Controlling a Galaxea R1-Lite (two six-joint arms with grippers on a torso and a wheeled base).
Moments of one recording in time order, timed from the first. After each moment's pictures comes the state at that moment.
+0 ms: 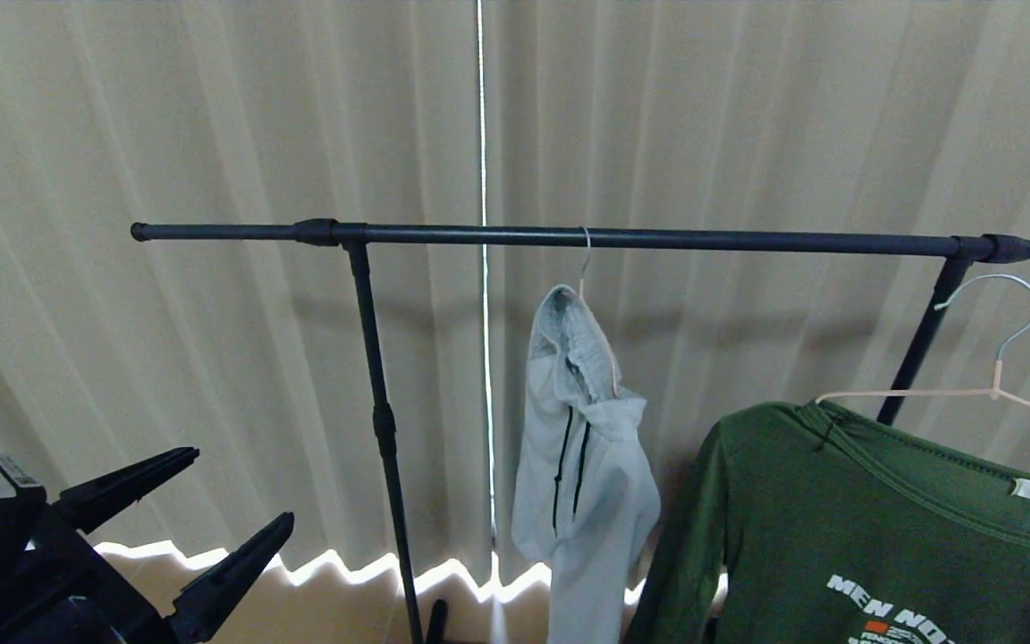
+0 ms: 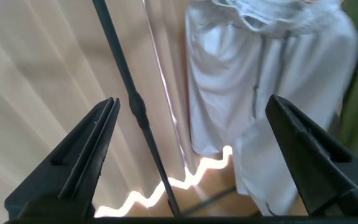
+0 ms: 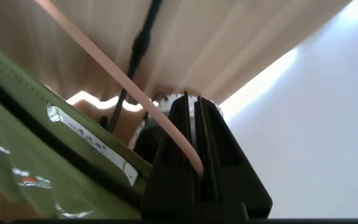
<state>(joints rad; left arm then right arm) -0.32 1.18 0.00 -1.10 -0.14 0.18 -0.18 1.00 -0.51 -0.07 -0.20 -0.33</state>
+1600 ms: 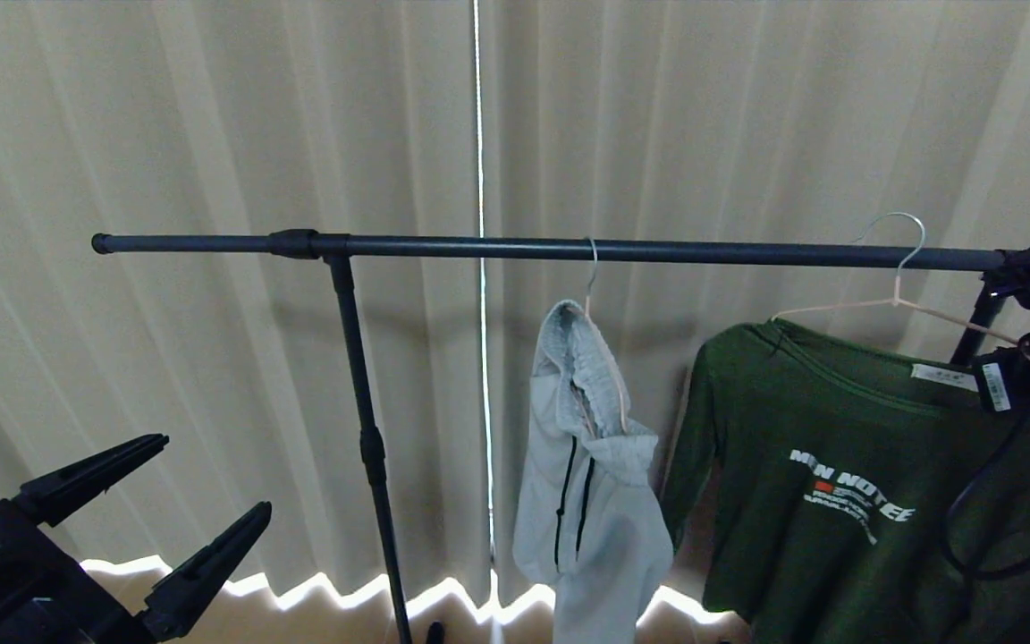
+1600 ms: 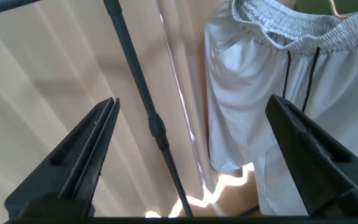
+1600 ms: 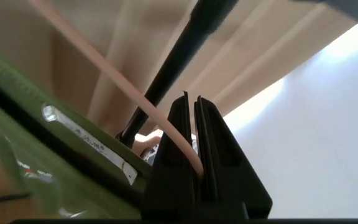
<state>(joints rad) -0.30 1.12 0.00 -1.11 -0.13 0.22 -0.10 1.53 -0.77 -0.37 -0.39 -0.32</state>
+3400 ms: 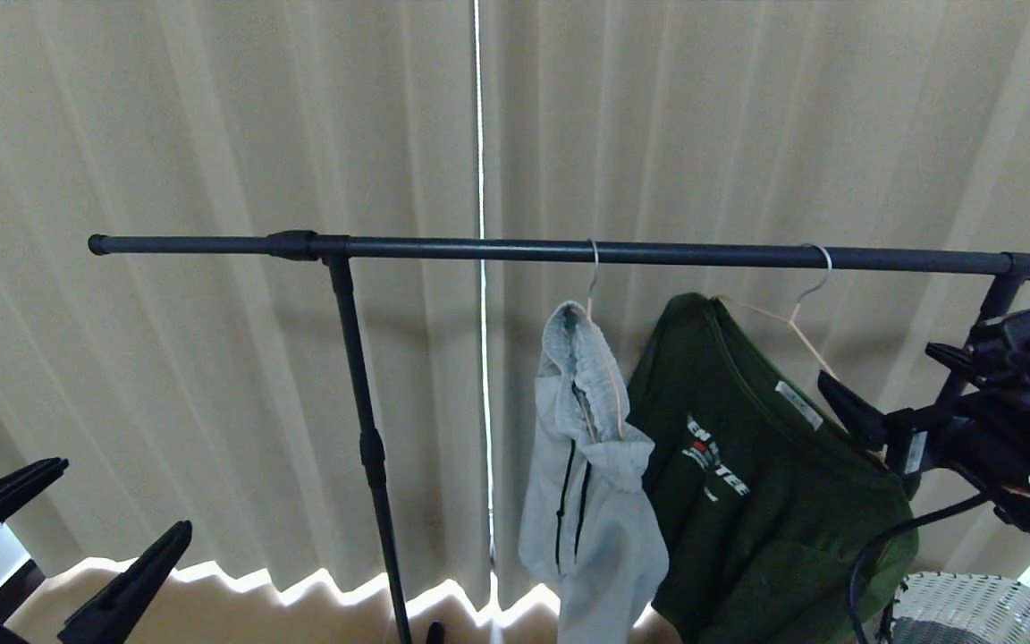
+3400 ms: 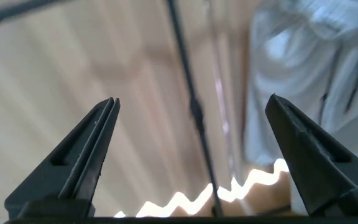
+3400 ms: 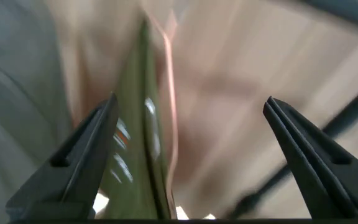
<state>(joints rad) -0.18 0.87 0.00 -0.87 -0.10 0.26 0.21 1.47 -0.25 -1.18 -0.15 -0.21</state>
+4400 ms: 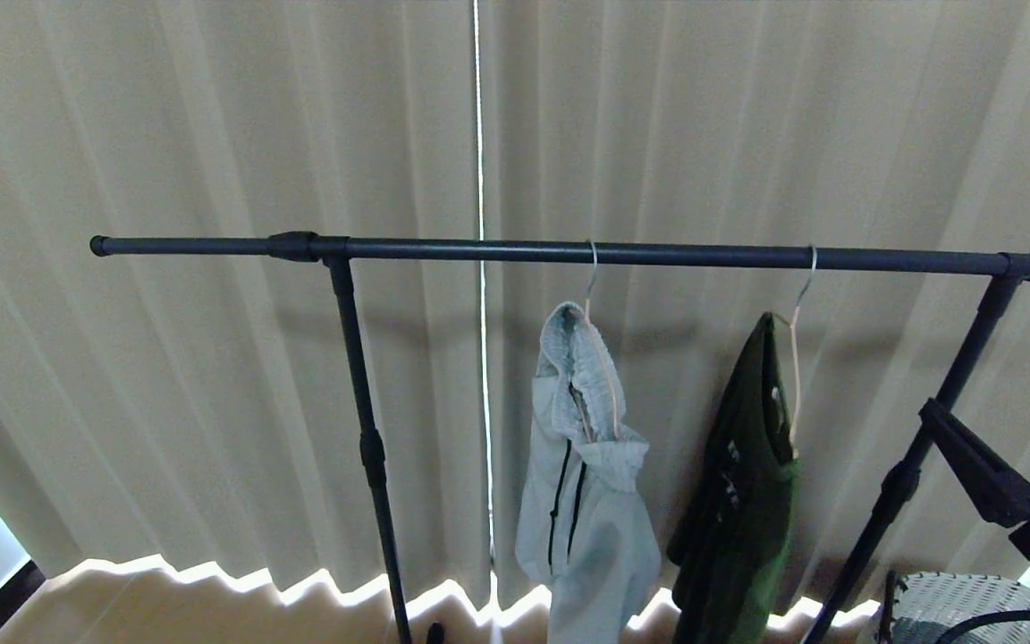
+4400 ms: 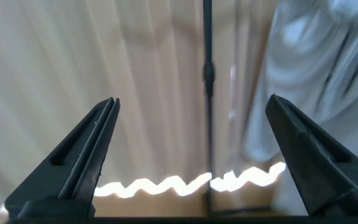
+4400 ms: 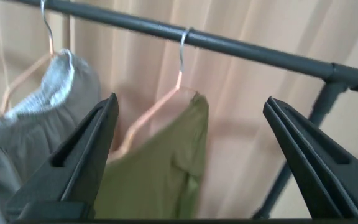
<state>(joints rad) 0.00 0.04 0.00 -0.05 -0.09 0.15 0.22 1.17 0.00 -1.33 -0.07 -0.17</state>
